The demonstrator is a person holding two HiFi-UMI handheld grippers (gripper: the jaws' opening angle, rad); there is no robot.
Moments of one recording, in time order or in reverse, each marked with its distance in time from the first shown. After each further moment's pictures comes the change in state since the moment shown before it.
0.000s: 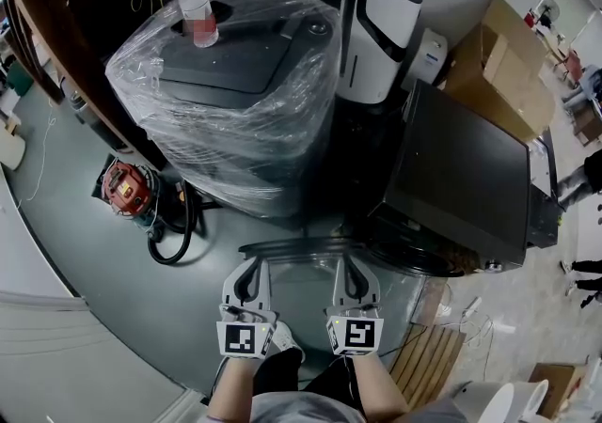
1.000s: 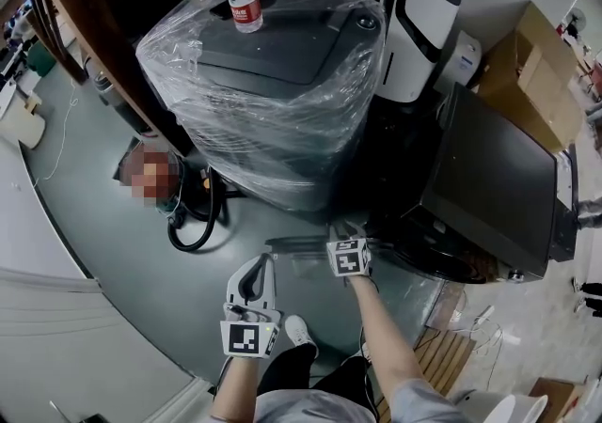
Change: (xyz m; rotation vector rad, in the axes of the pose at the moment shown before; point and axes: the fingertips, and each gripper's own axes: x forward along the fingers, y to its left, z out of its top) left arm -0.028 0.057 -0.005 0.008 0.024 0.082; right arm 0.145 0.045 -0.236 -0.060 0.678 0.187
